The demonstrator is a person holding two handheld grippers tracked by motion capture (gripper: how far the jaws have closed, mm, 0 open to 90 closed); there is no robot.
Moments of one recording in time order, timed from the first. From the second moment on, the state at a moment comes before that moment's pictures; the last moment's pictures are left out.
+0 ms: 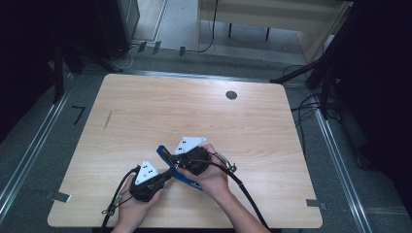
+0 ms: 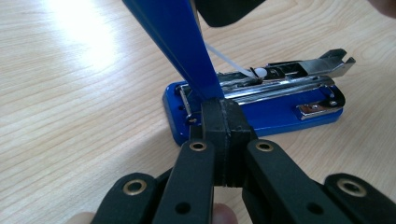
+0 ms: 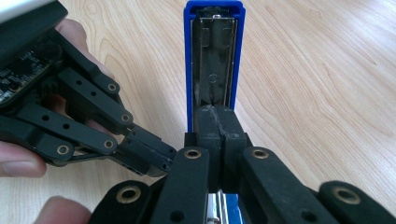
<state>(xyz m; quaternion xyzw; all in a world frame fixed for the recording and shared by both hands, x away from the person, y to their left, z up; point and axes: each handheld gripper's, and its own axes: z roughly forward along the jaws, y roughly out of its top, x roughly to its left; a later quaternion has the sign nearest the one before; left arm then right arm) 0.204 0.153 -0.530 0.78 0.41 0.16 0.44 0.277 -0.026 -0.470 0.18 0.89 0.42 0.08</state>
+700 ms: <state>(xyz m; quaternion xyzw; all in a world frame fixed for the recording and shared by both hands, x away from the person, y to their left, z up) 0.206 0.136 -0.532 0.81 0.39 0.15 0.42 0.266 -0.048 -0.471 0.19 0.88 0.43 0.09</state>
